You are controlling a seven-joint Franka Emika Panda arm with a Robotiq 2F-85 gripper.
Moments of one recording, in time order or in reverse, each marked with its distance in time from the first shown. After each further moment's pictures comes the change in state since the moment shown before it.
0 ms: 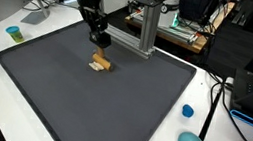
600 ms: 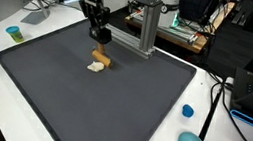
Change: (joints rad) arm 0.008 -0.069 0.000 -0.052 -0.021 0.037 0.005
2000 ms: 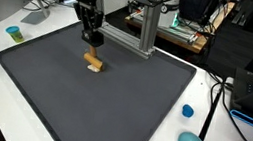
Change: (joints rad) arm -0.017 0.013 -0.017 -0.053 0.005 0.176 -0.054
